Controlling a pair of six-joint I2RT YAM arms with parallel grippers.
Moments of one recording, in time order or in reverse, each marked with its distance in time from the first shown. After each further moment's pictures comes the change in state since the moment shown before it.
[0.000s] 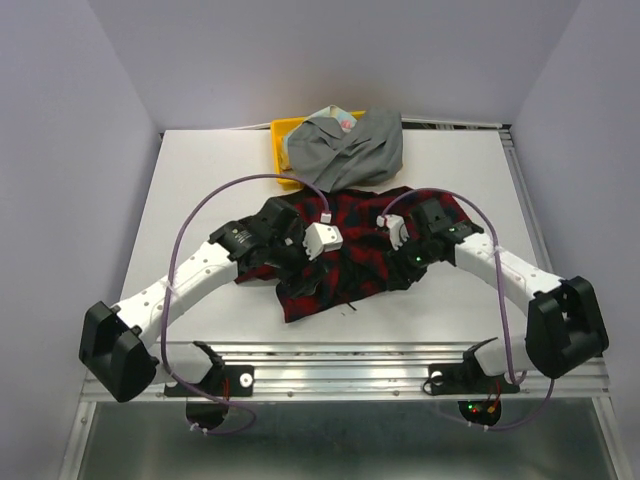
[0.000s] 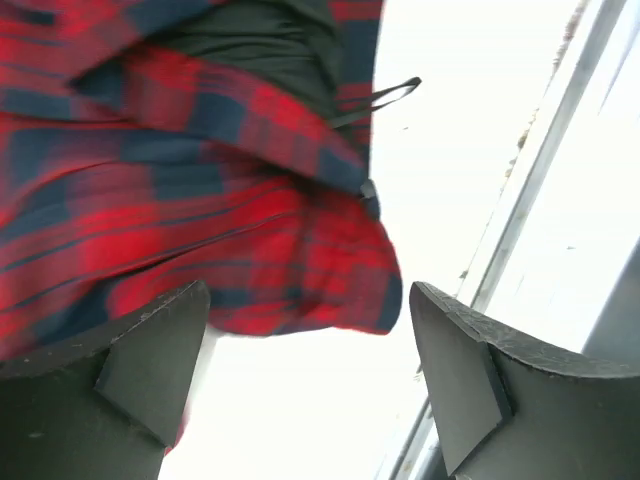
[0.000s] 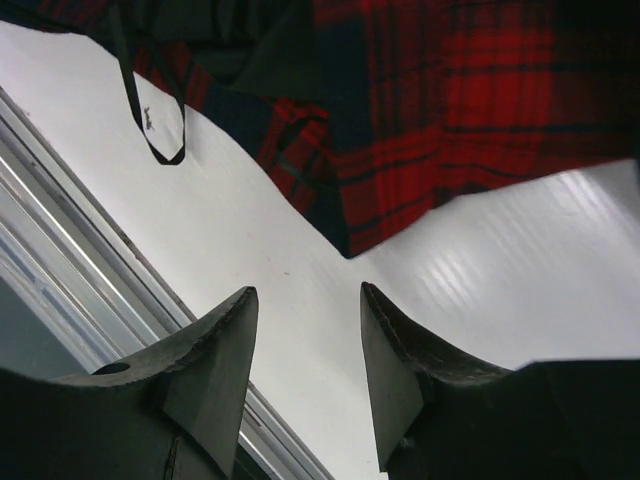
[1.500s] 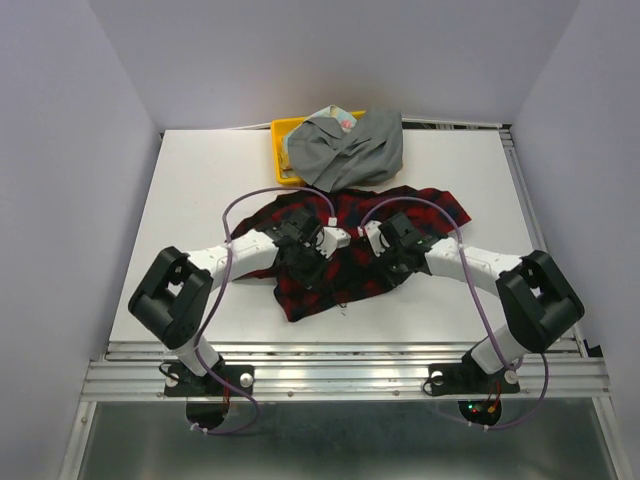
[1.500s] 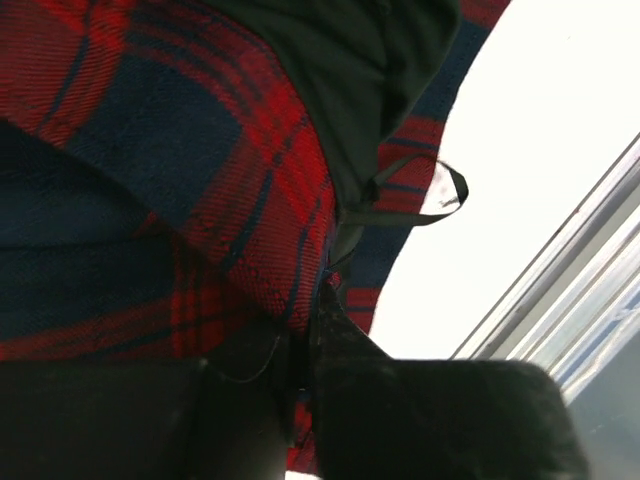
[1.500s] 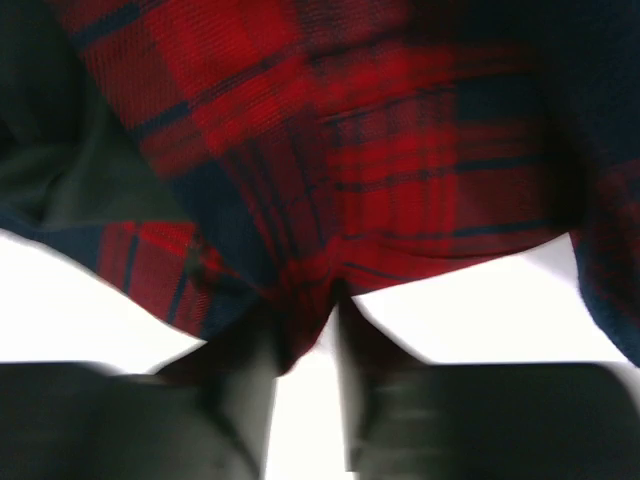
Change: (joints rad) left arm -0.024 0.374 -0.086 0.267 0.003 -0.319; right arm 0.230 0.167 -0.063 0.275 0.440 0.102
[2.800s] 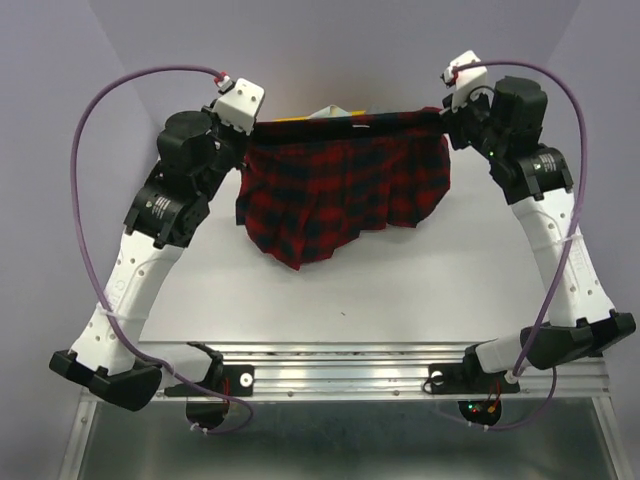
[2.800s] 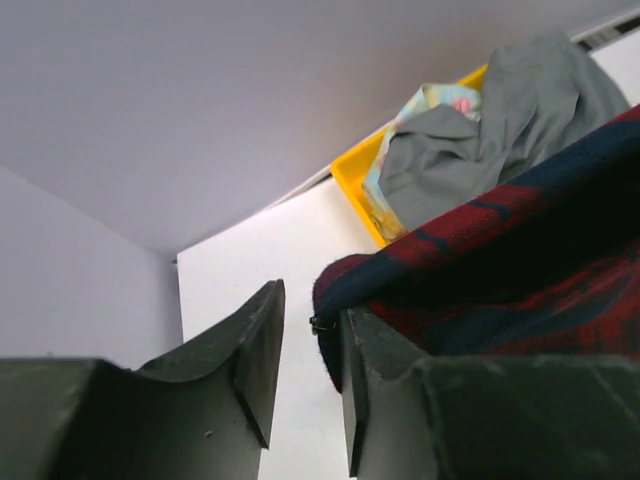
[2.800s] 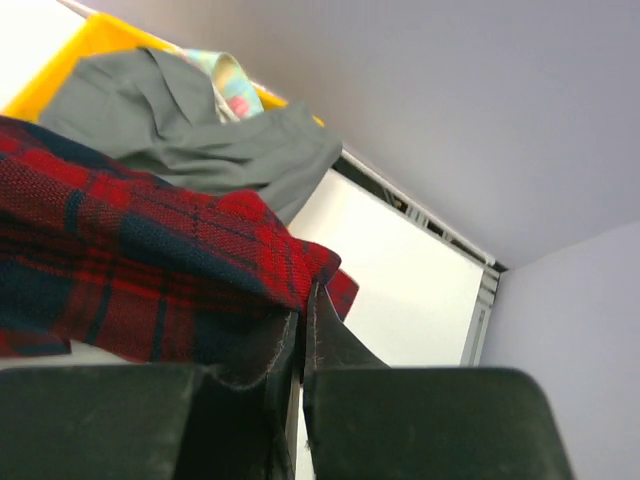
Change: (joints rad) left arm 0.249 -0.405 0.635 -0.047 -0.599 0.235; right arm -0.363 -0.158 0.848 -0.159 0.053 -0.243
